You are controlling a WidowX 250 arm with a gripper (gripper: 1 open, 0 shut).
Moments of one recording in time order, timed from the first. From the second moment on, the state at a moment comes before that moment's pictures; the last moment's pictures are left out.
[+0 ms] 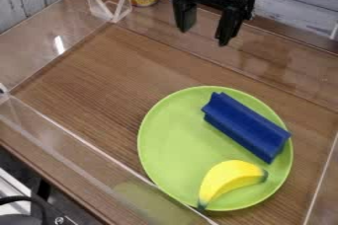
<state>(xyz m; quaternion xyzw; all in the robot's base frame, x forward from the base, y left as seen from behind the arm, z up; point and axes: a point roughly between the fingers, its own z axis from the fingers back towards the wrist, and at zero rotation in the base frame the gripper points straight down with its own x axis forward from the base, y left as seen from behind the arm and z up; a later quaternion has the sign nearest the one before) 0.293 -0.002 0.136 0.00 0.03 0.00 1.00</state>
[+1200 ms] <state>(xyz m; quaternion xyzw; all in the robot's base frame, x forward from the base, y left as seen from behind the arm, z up) 0.212 -0.076 0.111 0.00 0.02 -0.22 0.98</state>
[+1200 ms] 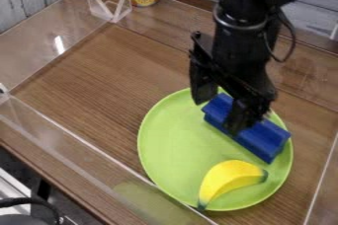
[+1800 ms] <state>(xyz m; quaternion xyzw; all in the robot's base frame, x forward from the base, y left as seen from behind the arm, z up) 0.192 -0.099 0.084 0.02 -0.01 -0.26 0.97</state>
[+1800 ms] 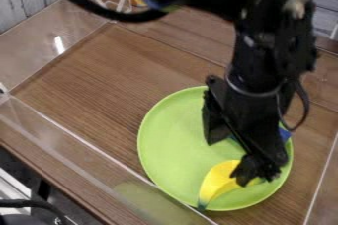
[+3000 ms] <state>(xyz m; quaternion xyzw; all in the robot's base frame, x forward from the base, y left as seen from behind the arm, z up) 0.198 -0.104 0.047 0.01 -0.05 -0.28 0.96</state>
